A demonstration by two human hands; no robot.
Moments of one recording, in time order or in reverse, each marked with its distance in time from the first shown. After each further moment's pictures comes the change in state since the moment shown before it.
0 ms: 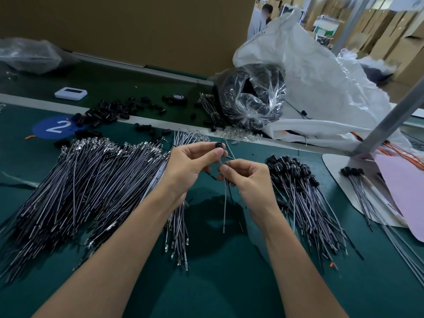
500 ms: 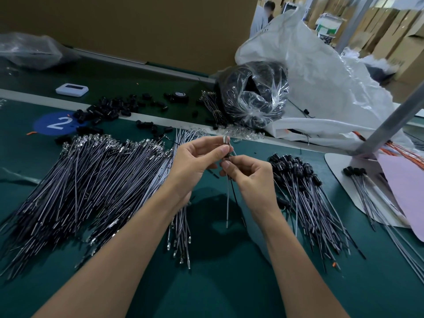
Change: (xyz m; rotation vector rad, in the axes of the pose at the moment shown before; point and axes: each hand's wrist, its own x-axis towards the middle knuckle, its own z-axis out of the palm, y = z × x) left_hand -0.005 0.001 0.004 -0.024 -0.015 0.041; right_hand 0.000 0.003 0.003 -0.066 0.054 -0.107
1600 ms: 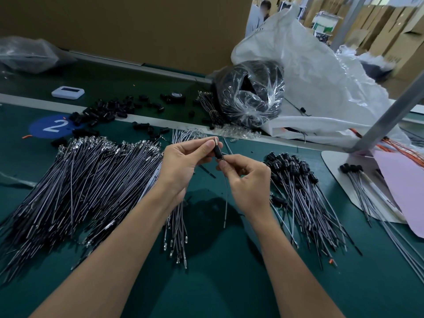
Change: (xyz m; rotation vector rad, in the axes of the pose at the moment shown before) left_hand 0.004 -0.001 -0.002 -0.111 0.080 -0.002; right_hand -0.002 0.005 0.004 -0.302 0.136 -0.226
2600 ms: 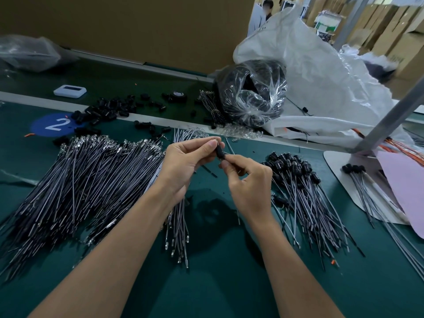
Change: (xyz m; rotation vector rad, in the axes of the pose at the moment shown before) left_hand 0.001 0.001 -0.004 -0.038 -0.043 -0.040; right_hand -0.004 0.002 0.003 -0.164 0.066 -0.137
